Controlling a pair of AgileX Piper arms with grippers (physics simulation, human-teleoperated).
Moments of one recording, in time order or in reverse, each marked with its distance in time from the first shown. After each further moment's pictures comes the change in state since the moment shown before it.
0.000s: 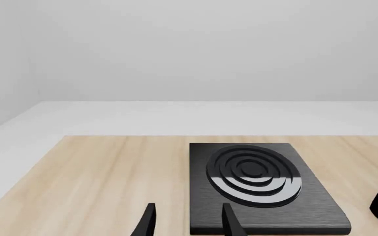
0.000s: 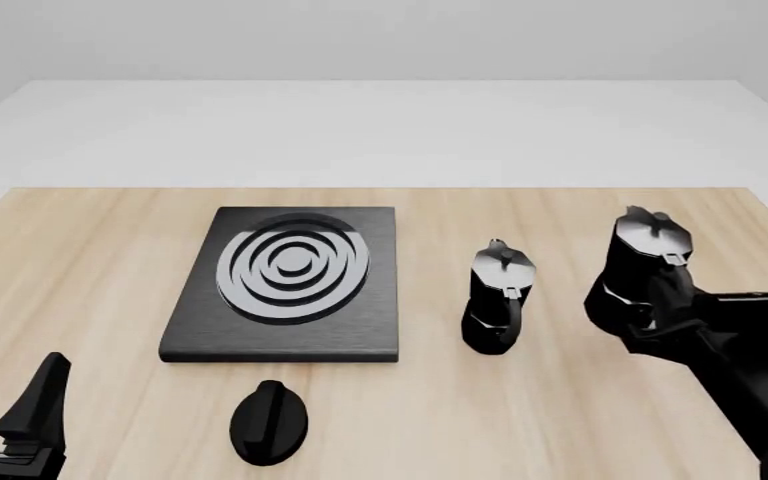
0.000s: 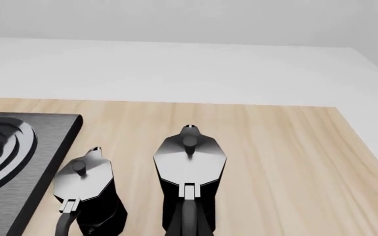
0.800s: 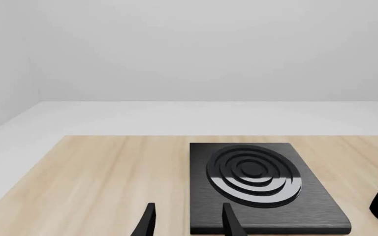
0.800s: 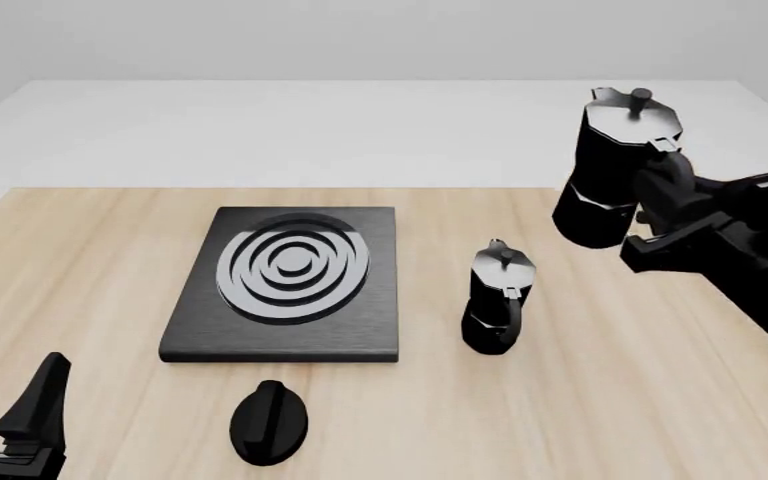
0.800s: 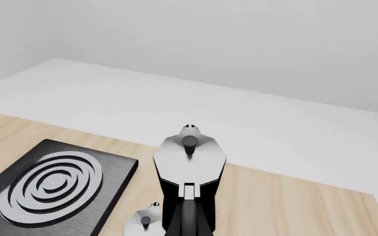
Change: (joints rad) left arm 0.000 0.000 0.000 0.000 0.000; right arm 0.211 -0.240 -0.373 0.482 -0.057
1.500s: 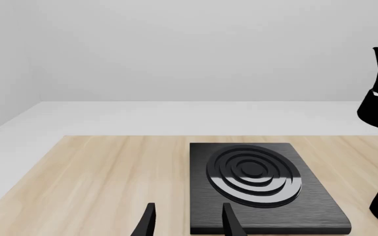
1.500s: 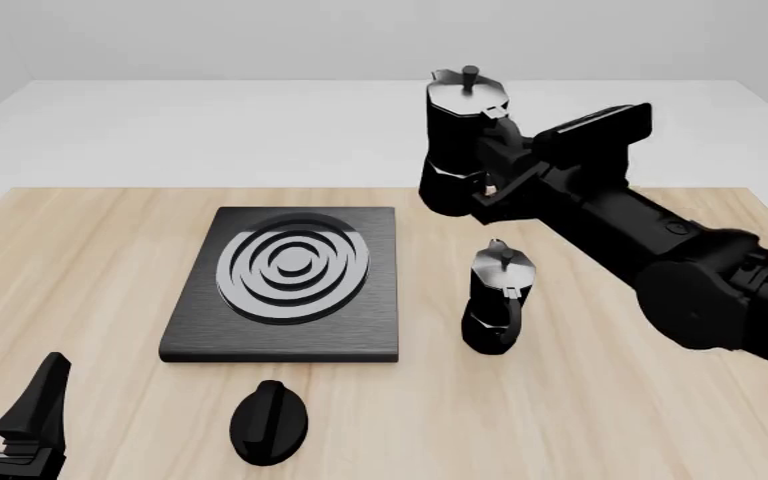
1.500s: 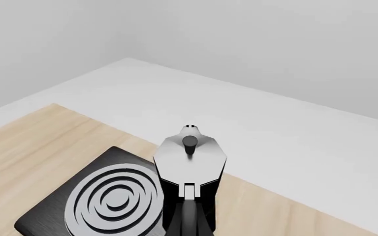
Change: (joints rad) left arm 0.000 0.000 0.000 0.000 0.000; right arm 0.265 0.433 -0.251 -0.172 0.034
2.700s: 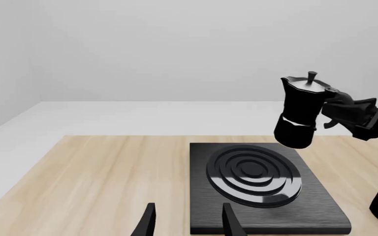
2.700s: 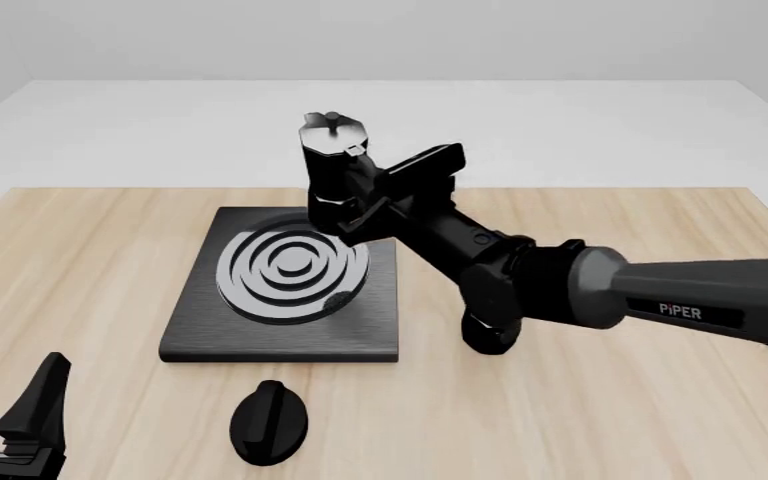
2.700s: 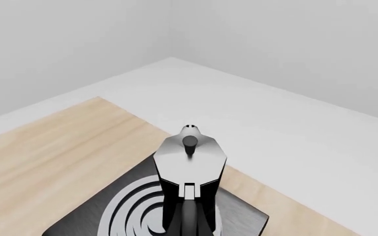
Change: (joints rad) left arm 0.000 0.000 0.000 0.000 0.000; right arm 0.179 0.504 -0.262 -0.246 0.016
